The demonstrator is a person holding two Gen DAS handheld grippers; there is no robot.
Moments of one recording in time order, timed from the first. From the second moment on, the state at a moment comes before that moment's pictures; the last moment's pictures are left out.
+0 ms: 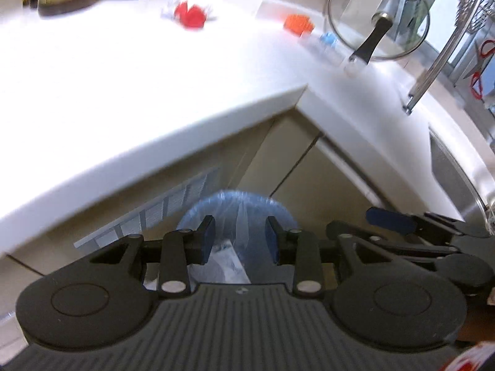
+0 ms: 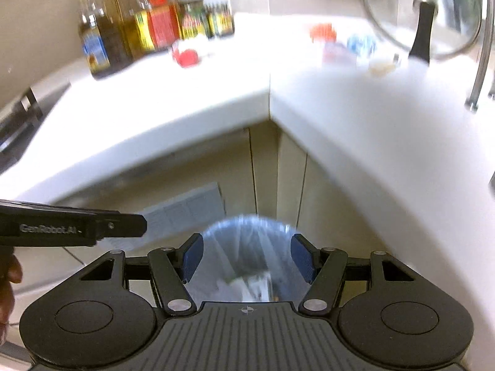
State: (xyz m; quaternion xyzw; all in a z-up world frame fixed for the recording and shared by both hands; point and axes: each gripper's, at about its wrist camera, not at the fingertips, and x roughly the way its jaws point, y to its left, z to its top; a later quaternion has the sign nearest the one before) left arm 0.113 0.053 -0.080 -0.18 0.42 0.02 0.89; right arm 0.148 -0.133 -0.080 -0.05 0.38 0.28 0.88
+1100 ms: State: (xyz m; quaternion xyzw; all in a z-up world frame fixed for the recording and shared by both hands) left arm 0.253 0.109 -0.010 -0.16 0.32 0.19 0.91; right arm 0.341 -0.162 -0.021 -0.02 0.31 0.30 0.90
